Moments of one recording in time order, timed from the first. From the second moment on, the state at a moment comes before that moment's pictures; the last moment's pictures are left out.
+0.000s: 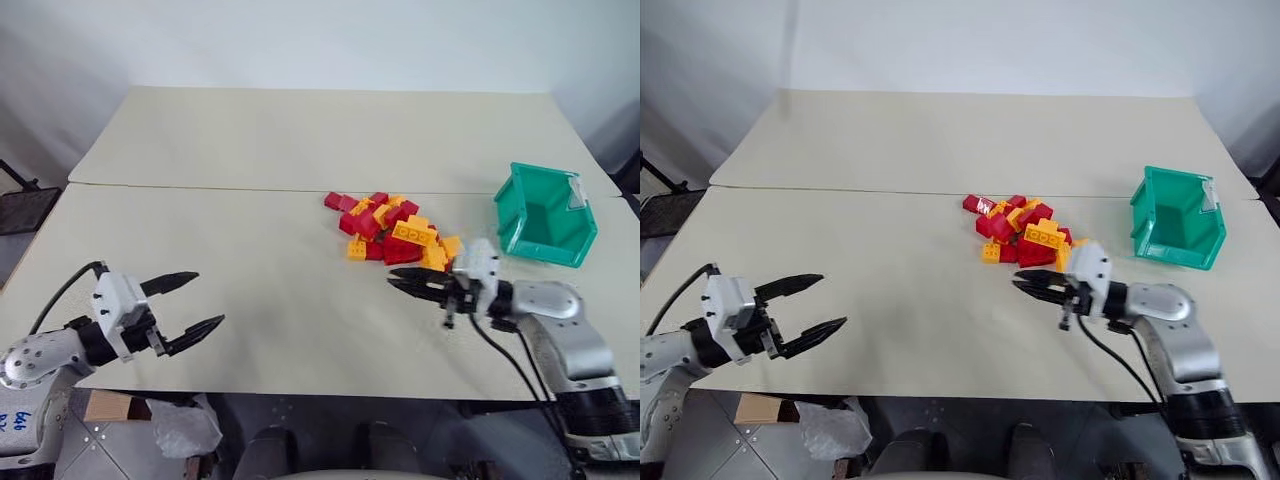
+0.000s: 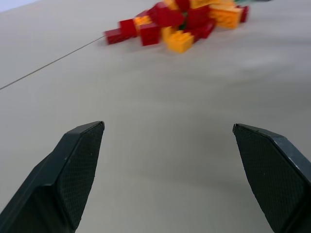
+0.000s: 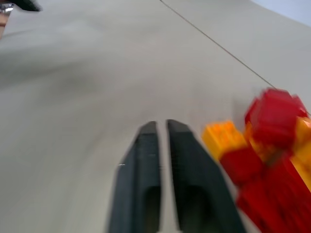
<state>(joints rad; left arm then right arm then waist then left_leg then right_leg) 0.11 0.71 0.35 -0.28 -0.50 0.16 -0.96 -0.34 -0.60 0.05 -0.10 0.39 0.19 1.04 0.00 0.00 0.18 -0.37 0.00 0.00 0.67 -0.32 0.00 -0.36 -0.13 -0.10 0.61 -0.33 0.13</state>
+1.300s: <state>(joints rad) -0.33 0.59 0.05 -0.19 -0.47 0.36 -0.84 -0.58 -0.54 0.01 0.33 0.17 0.18 0.78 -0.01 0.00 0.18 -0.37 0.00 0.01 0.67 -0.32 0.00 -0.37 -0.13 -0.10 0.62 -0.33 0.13</state>
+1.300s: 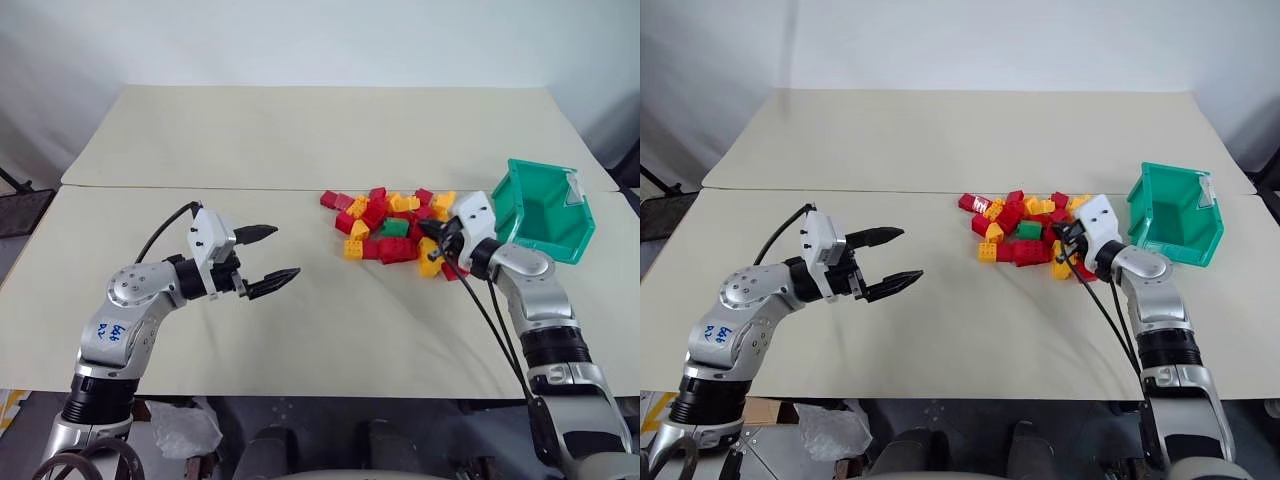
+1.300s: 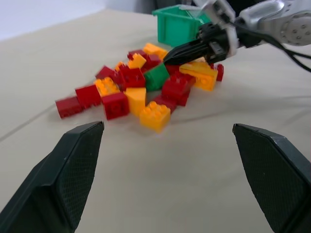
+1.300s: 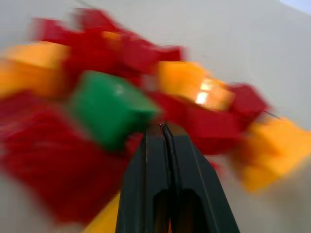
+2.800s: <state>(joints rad) -0.25 0.65 0.15 -0.18 -0.47 0.31 -0.91 -0.42 -0.74 -0.12 0.01 0.33 0.23 1.00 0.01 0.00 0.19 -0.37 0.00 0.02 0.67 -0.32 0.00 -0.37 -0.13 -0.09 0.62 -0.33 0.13</state>
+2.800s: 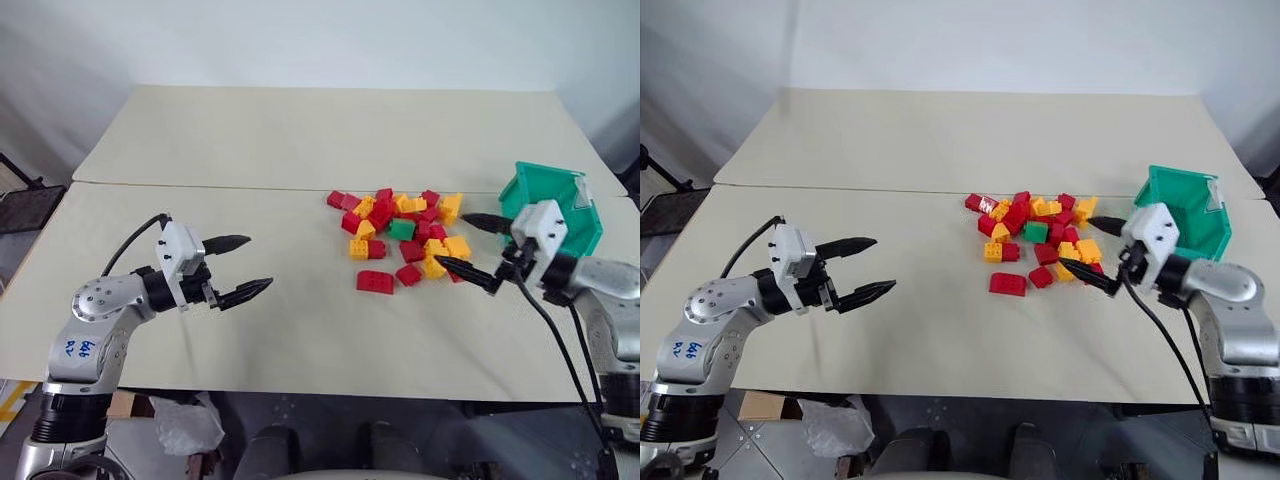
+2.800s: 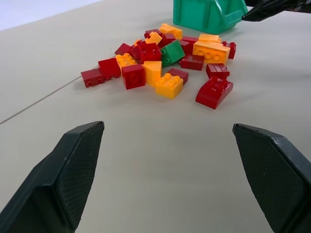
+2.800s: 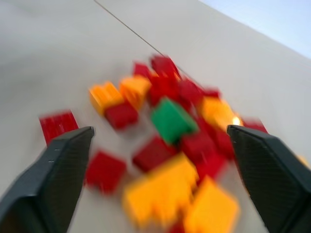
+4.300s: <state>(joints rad) -0.47 0.48 0.00 -0.14 -0.49 0.34 -0.95 -0.52 -0.83 -0.35 0.26 0.08 0.32 0.60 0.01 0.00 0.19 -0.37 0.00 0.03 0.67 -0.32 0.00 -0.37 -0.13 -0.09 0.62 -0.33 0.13</state>
